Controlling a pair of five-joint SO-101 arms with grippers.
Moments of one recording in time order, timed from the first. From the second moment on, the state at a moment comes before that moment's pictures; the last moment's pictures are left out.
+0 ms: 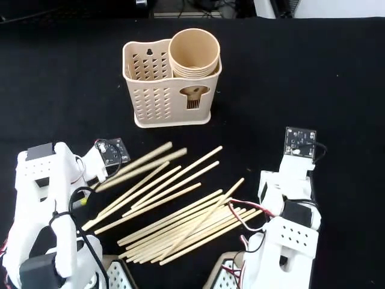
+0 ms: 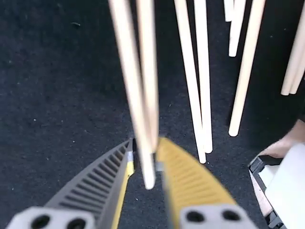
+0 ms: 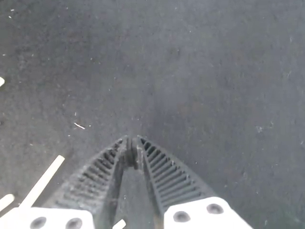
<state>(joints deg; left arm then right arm) -20.3 -27.0 51.3 73.7 -81.5 21.1 -67.1 84.0 46.2 11.0</state>
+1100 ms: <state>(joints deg) 0.0 -8.7 50.3 46.9 -43.1 20.0 -67.1 84.4 46.2 11.0</state>
